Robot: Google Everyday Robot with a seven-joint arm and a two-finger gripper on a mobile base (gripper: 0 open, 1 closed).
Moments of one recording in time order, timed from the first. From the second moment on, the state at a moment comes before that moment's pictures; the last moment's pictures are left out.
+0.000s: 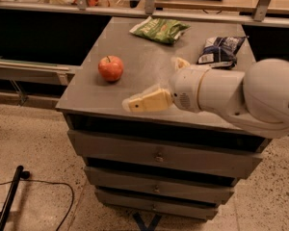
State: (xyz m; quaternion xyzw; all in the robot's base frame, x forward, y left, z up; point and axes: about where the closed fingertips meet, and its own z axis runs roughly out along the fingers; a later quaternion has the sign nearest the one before) arm 0.527 -0.021 0.911 -0.36 0.72 0.24 0.54
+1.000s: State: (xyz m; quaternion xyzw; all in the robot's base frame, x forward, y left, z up) arm 0.600 0.012 0.876 -0.29 0.70 0.17 0.63
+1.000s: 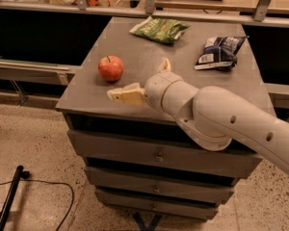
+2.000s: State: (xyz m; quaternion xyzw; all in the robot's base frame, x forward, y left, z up) arm 0.663 0.075 0.870 -0.32 0.68 0.24 0.61
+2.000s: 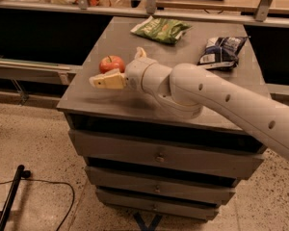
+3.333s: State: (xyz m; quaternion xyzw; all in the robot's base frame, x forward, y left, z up) arm 0.661 0.082 0.850 -0.32 0.69 0.25 0.60
